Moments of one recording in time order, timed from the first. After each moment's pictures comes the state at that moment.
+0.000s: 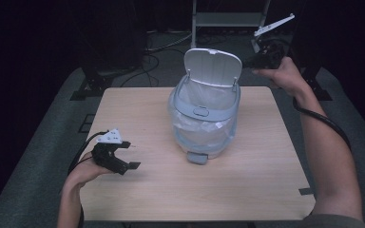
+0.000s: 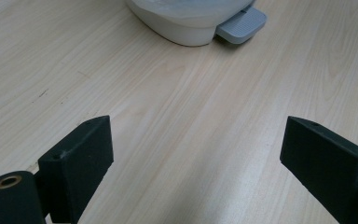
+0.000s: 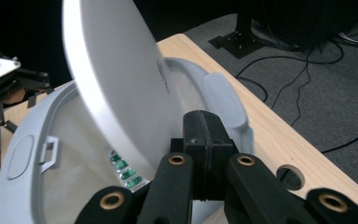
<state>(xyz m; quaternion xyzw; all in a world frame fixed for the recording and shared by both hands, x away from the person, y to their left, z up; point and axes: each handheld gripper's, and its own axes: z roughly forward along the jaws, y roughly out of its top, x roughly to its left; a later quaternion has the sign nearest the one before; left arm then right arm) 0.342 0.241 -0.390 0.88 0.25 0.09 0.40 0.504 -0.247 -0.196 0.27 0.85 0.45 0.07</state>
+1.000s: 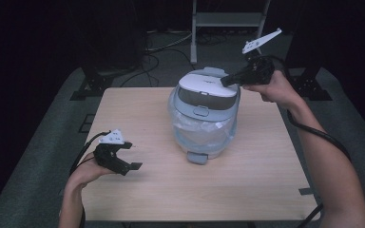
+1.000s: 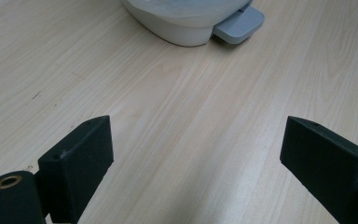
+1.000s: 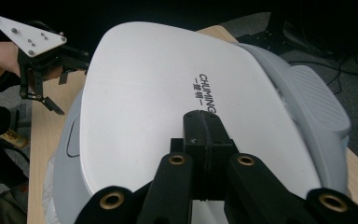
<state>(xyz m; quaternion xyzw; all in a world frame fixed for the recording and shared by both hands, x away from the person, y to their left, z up) 0.342 0.237 -0.393 0.88 0.25 0.09 0.39 0.466 -0.214 -0.211 0.21 0.87 0.45 0.05</state>
